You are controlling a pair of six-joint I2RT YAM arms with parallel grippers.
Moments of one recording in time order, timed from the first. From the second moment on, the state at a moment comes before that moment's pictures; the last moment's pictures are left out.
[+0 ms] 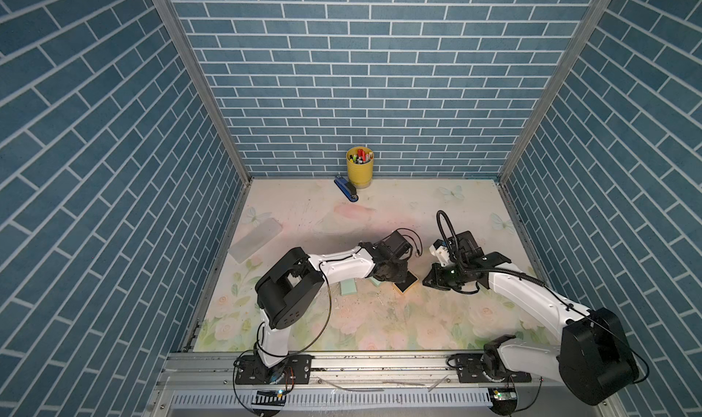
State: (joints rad) left arm -0.93 1.90 1.23 -0.39 0.11 -0.69; right arm 0.45 1.25 0.72 -0.63 -0.49 0.44
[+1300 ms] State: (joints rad) left arm -1.03 1.87 1.02 0.00 0.18 -1.03; right arm 0.51 1.57 0.88 -0.62 -0.35 0.35
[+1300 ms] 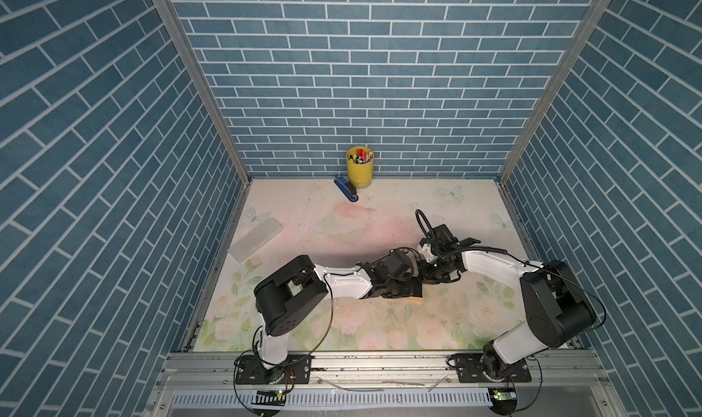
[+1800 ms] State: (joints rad) left arm -1.03 1.85 0.98 0.02 0.19 -1.03; right arm 0.47 1.40 0.98 -0.80 -0.28 0.30
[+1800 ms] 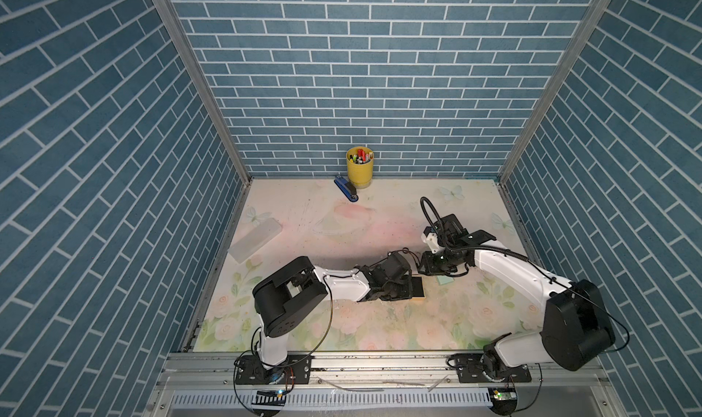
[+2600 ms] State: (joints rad) left arm -1.00 1.76 0.98 -0.16 0.13 -0.88; right arm 0.34 1.62 0.98 -0.82 -0.10 0.20
